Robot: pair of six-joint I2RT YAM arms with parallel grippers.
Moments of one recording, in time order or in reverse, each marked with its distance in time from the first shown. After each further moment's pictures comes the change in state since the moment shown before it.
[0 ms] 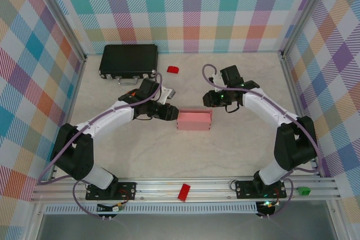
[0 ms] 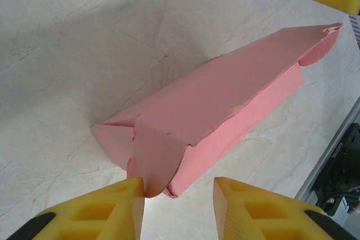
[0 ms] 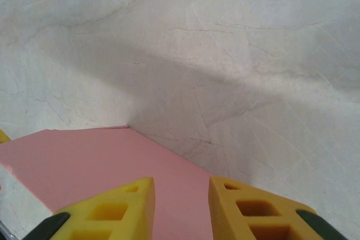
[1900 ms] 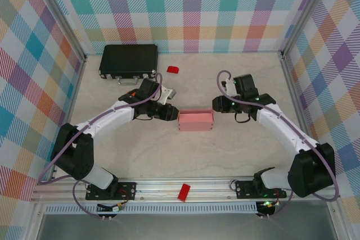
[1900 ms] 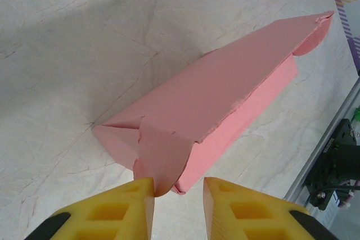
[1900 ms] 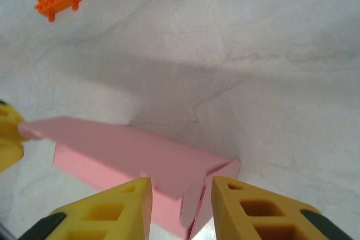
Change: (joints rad) left arm 0.000 0.002 0.000 0.000 0.029 0.000; right arm -0.040 -0.285 -0.209 0.039 0.024 0.064
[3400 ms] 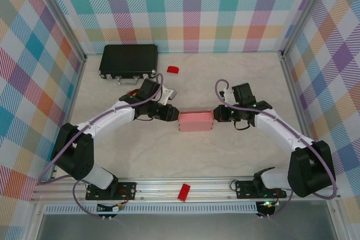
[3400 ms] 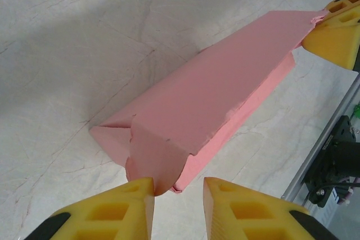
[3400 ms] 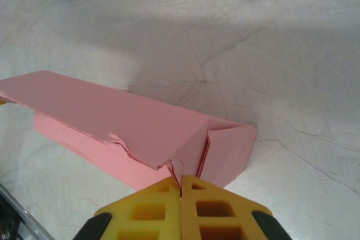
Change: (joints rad) left arm -0.011 0.003 0.001 -0.003 0.000 0.000; right arm 0.000 0.021 -0.127 0.072 -0.079 0.010
